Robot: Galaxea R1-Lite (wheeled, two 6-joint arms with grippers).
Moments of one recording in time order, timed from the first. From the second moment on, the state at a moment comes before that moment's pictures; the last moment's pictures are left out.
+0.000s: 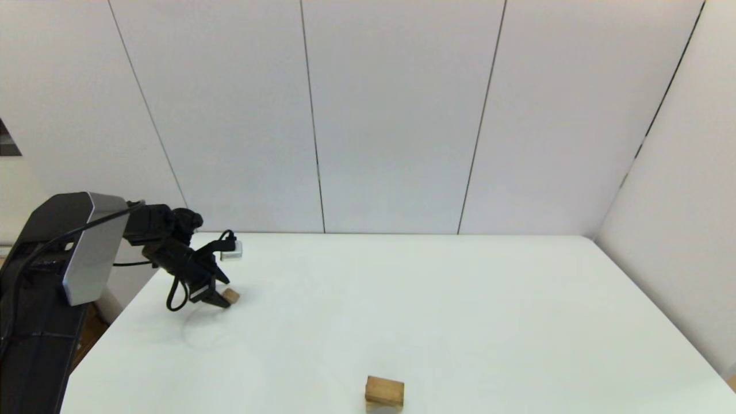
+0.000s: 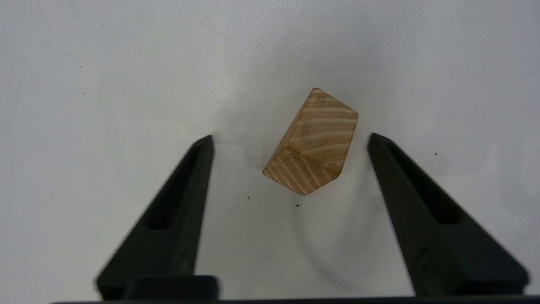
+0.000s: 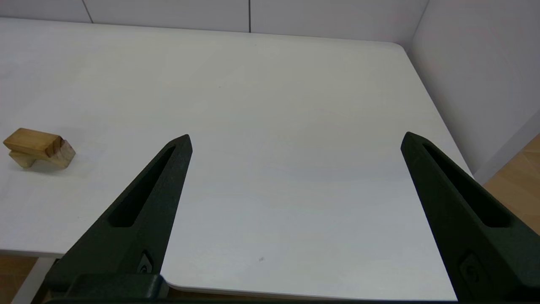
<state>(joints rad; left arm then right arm) 0.16 2.66 -1.98 0.71 -0.41 1.28 0.00 0.00 -0.08 0.20 0.02 -0.05</state>
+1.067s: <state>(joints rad) 0.11 2.57 -1.98 0.76 -0.45 1.26 0.00 0.00 -0.08 0.20 0.02 -0.05</state>
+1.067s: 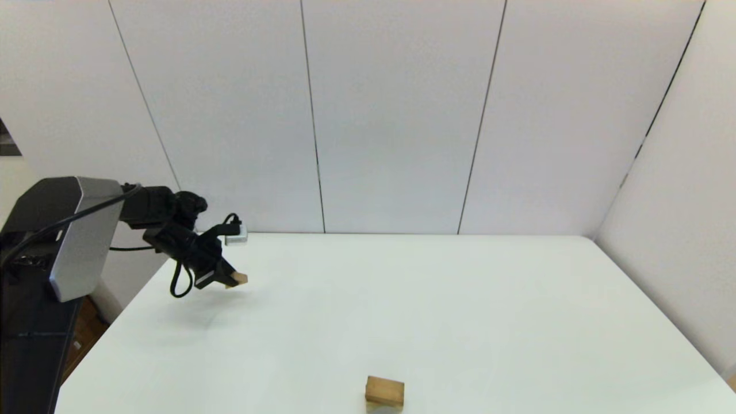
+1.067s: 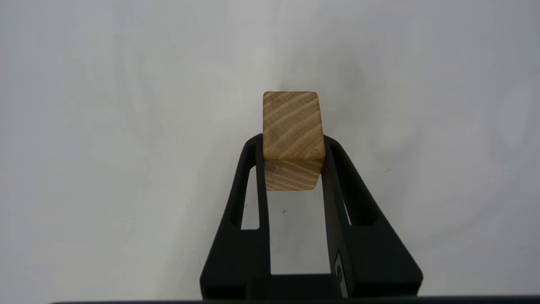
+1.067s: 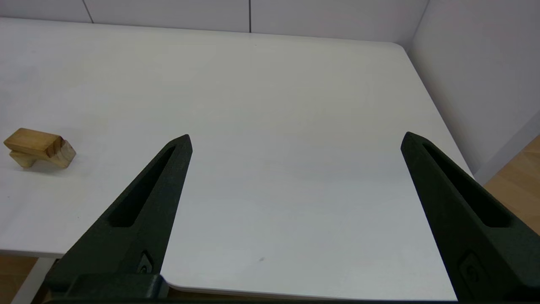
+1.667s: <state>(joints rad) -0.36 2.25 -1.97 0.91 -0.45 1.07 0.00 0.00 -0.08 0.20 0.02 -0.05</state>
